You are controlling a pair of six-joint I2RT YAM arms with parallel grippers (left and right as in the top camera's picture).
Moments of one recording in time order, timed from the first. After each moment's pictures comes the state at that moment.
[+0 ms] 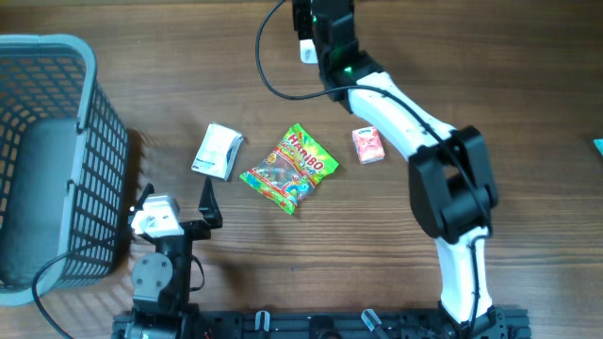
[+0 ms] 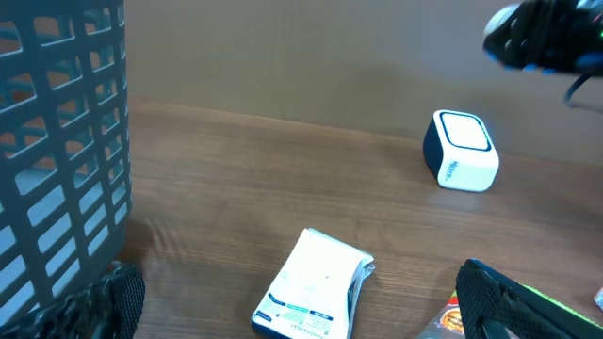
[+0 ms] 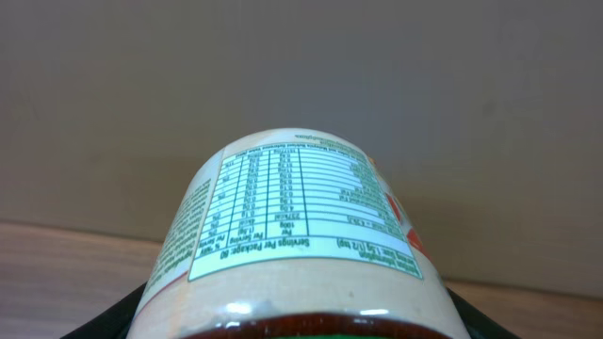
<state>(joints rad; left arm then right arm) -0.14 0.02 0.05 -0.15 -0.19 -0.17 0.48 2.25 1.76 0.26 0.35 0.04</state>
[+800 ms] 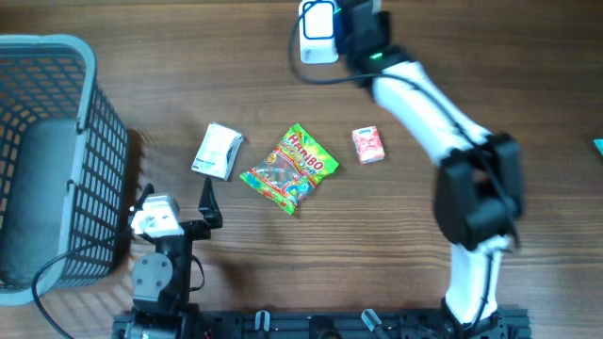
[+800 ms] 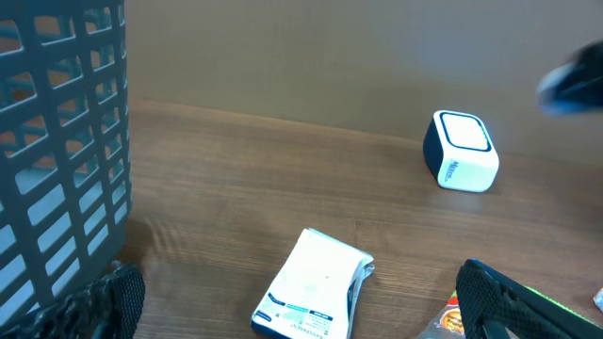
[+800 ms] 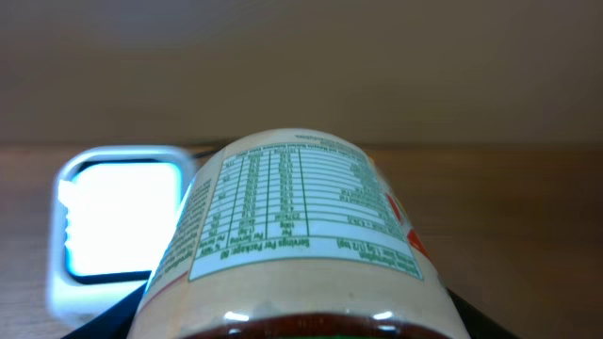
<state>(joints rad) -0.14 0.02 0.05 -0.15 -0.19 -0.17 0.36 2.08 1.76 -0.32 0.46 0.17</state>
